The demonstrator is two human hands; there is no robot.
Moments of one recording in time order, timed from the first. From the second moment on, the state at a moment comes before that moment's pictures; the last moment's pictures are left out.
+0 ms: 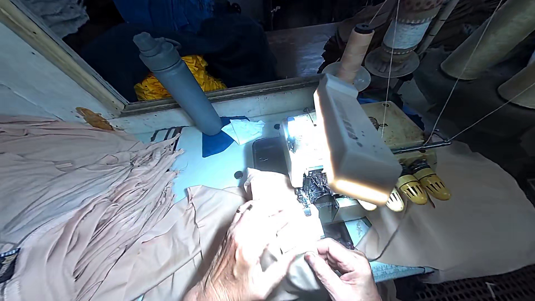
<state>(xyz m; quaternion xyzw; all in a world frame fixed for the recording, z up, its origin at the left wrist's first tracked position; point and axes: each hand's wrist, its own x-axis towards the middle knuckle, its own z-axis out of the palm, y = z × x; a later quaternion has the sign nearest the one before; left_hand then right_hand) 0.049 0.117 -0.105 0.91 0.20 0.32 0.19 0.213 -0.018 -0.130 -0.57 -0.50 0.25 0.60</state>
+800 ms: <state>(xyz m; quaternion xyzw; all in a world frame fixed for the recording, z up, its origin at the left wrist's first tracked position) 0.093 0.132 -0.089 0.87 0.21 0.34 0.29 0.205 -0.031 -0.155 -0.58 -0.45 0.22 0.64</state>
